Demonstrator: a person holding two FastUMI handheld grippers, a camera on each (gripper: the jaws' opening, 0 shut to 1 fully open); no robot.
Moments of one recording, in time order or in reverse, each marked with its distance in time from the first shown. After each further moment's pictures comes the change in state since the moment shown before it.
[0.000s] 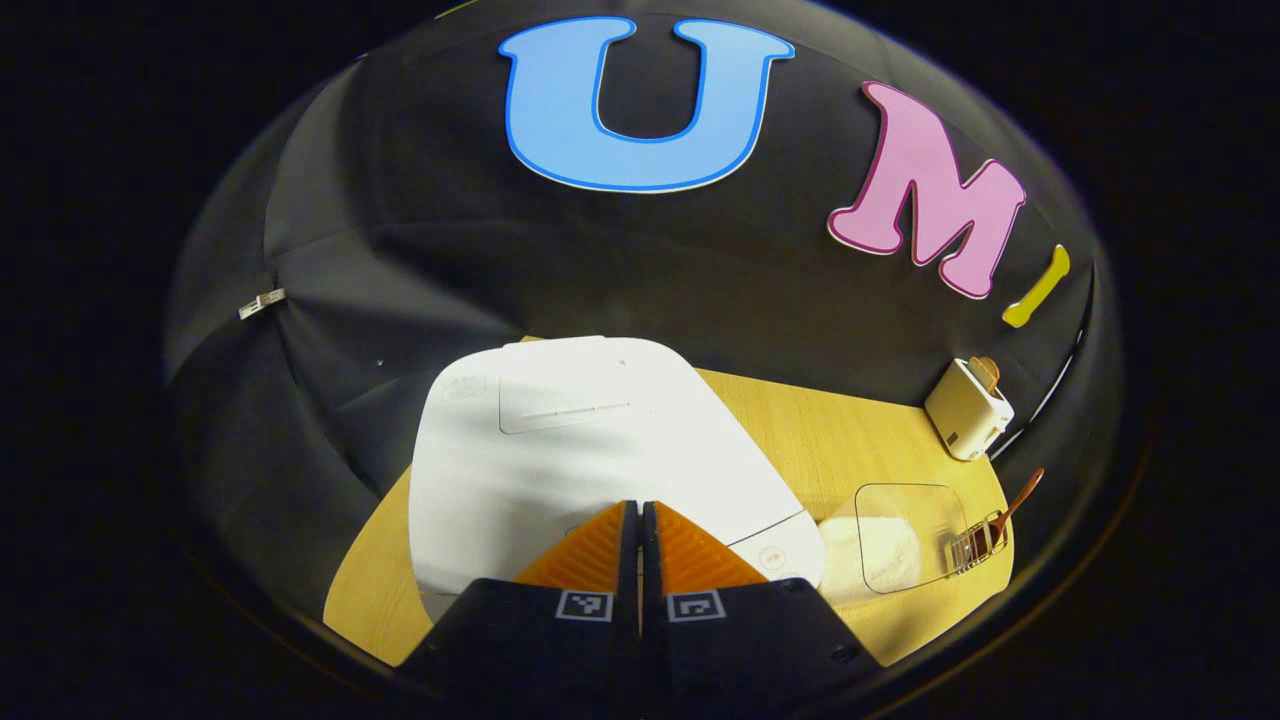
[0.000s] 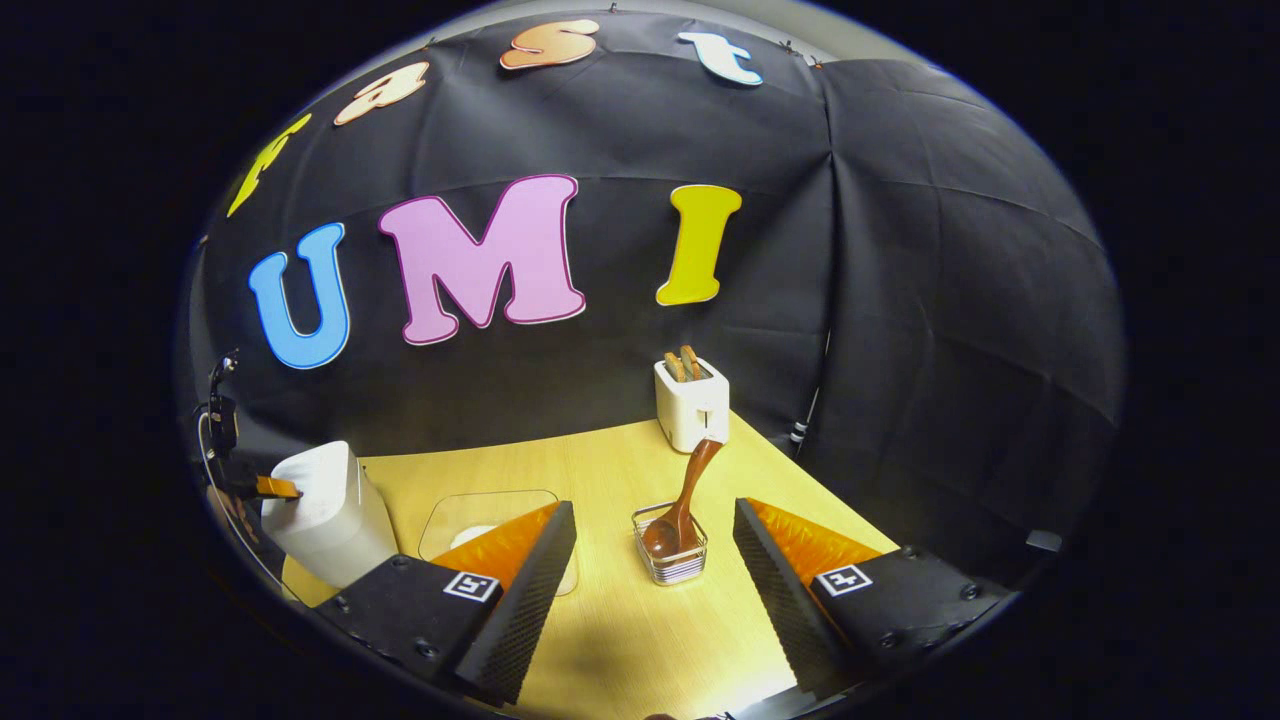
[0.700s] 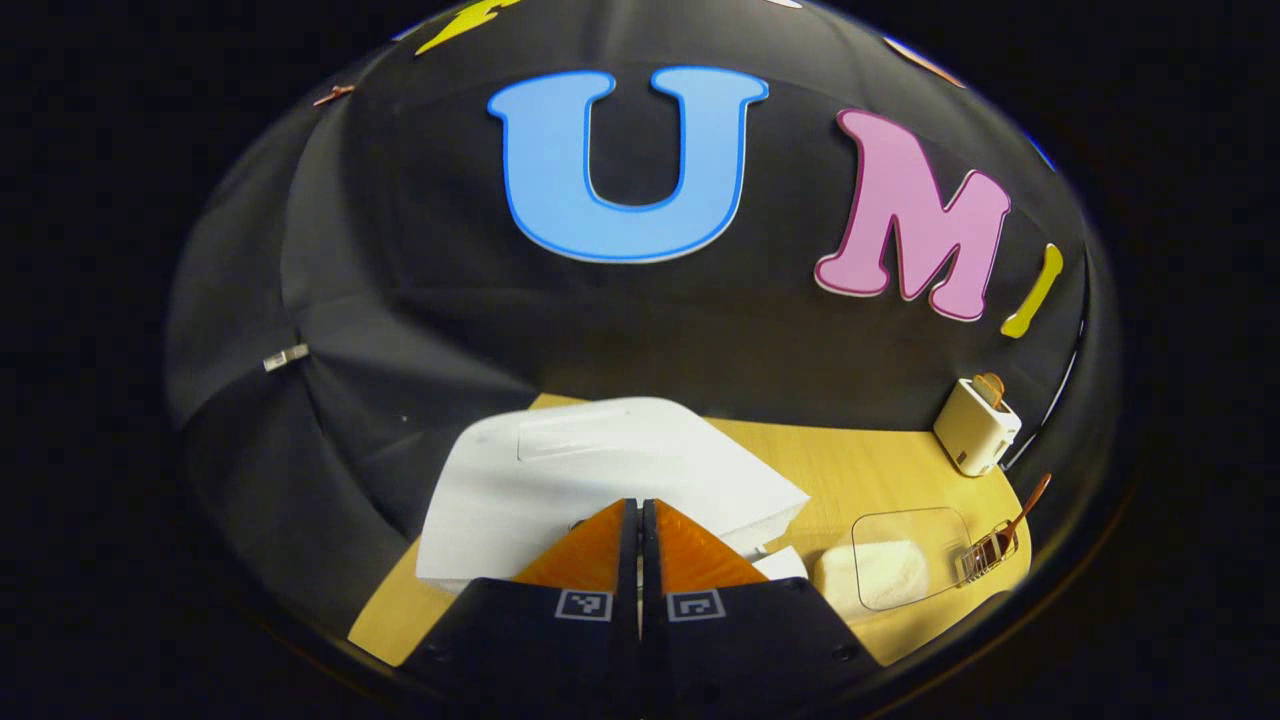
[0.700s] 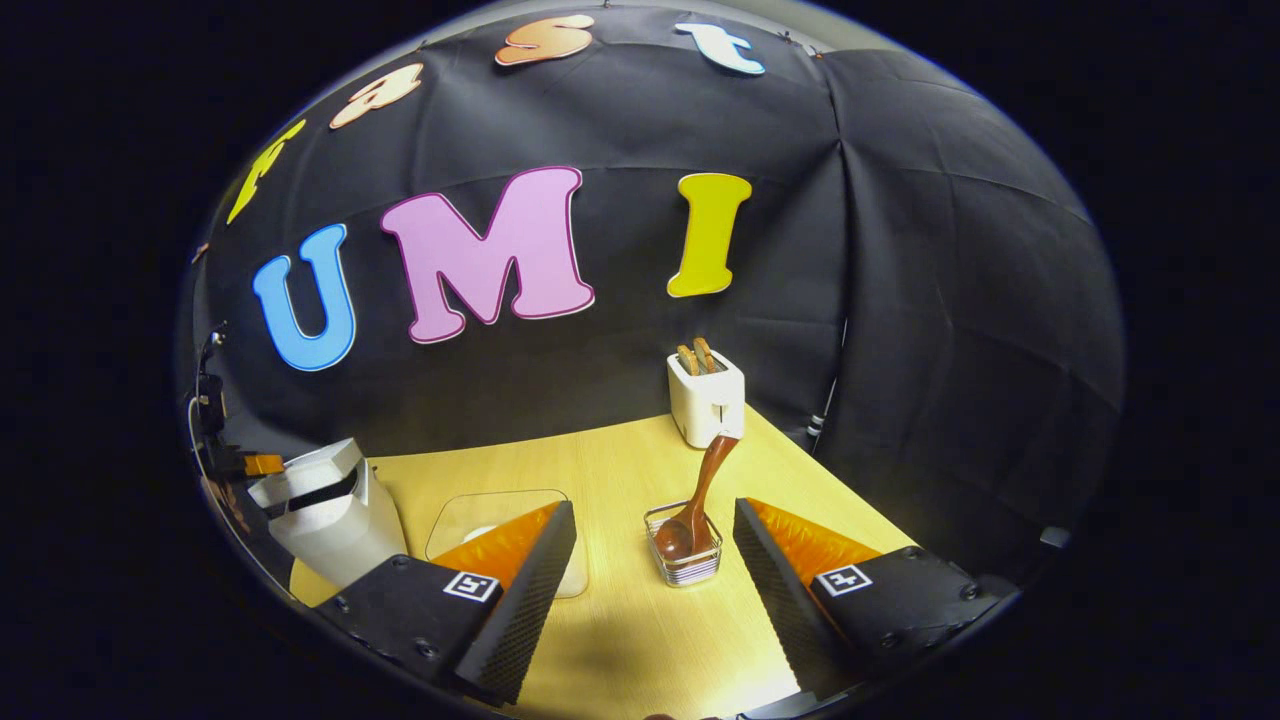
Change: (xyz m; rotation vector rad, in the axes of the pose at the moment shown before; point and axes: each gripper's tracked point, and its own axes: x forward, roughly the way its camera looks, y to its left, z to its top) left arm -0.042 -0.007 0.059 0.094 -0.196 0.062; right arm 0.017 -0.003 -0.004 0.032 0.024 0.039
